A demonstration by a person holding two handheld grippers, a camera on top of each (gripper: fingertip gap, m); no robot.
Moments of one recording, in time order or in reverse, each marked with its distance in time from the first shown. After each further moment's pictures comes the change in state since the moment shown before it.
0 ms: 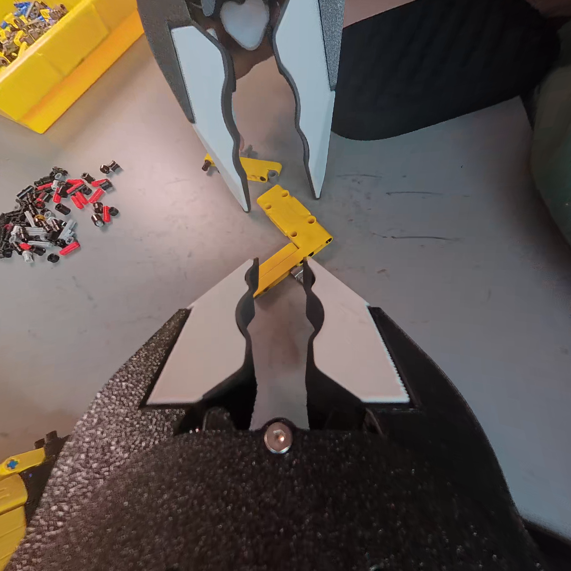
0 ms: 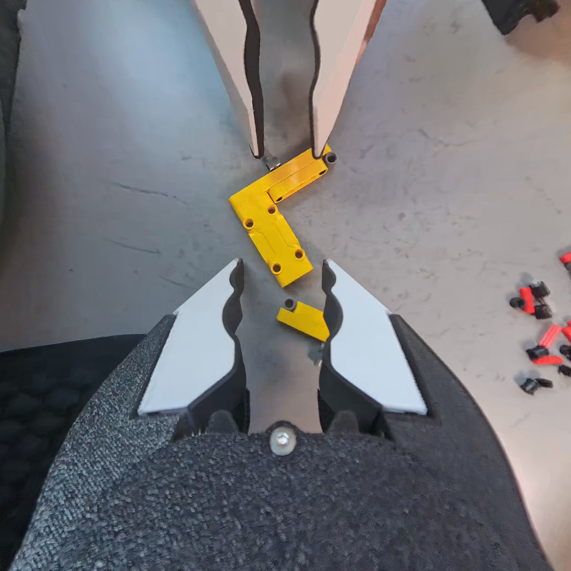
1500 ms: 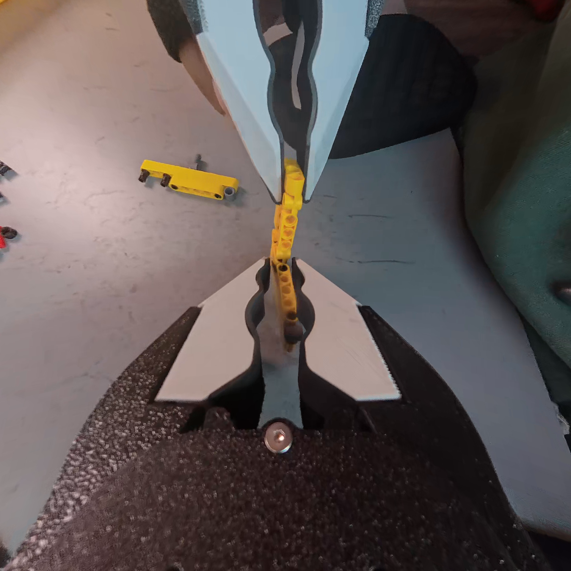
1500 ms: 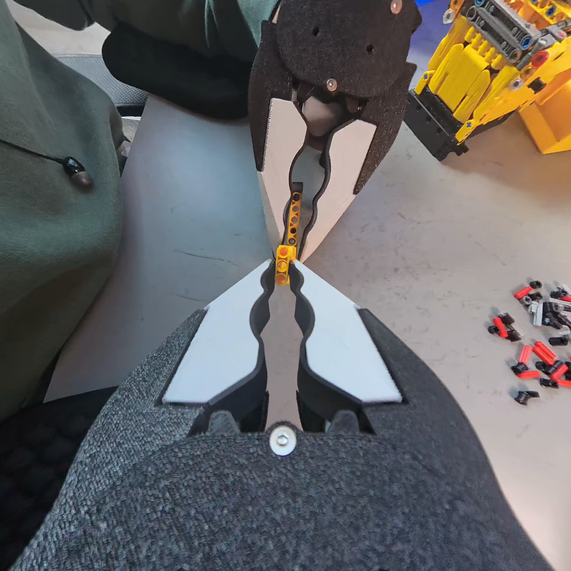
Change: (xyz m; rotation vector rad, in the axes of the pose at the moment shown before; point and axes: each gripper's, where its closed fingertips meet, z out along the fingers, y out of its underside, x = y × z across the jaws) left arm 0.022 -0.012 0.020 -0.030 0.247 -0.086; right arm -0.025 -0.046 -0.031 0.269 0.073 0.003
